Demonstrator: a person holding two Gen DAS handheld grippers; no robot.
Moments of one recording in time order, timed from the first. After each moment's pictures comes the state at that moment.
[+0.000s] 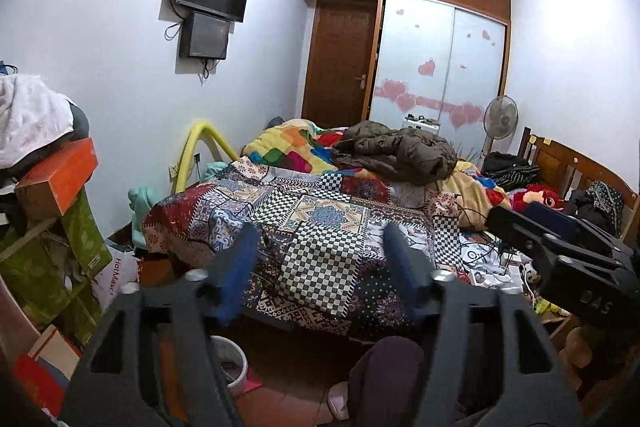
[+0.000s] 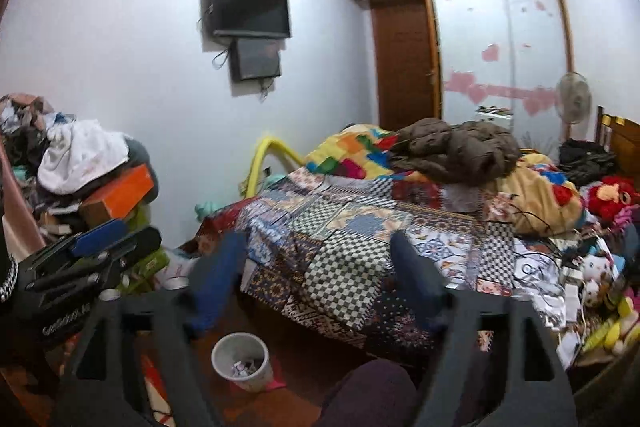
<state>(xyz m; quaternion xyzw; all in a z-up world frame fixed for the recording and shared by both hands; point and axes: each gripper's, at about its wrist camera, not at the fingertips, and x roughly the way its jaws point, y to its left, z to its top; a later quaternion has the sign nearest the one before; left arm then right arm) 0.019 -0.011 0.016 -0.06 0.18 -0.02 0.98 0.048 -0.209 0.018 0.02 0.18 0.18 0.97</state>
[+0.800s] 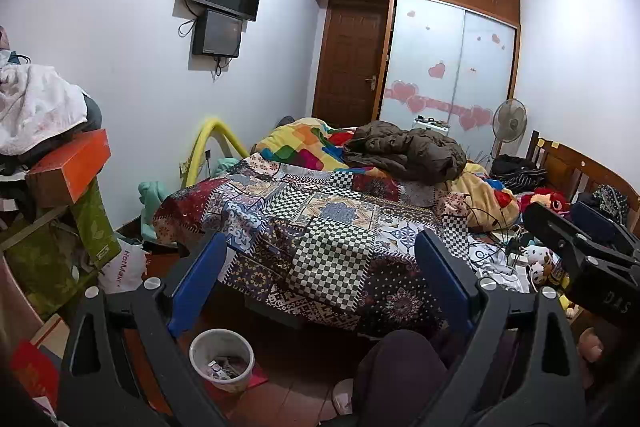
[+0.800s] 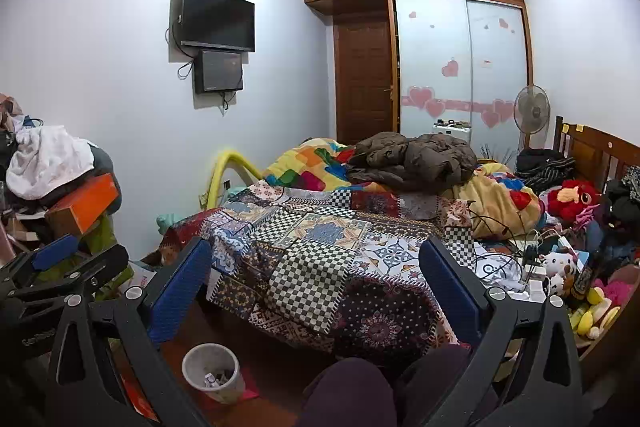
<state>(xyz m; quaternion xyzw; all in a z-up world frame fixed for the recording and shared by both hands) 0.003 0.004 0.003 -0.07 0.18 -0.01 0.98 0.024 -0.210 0.018 0.00 0.16 0.10 0.98</state>
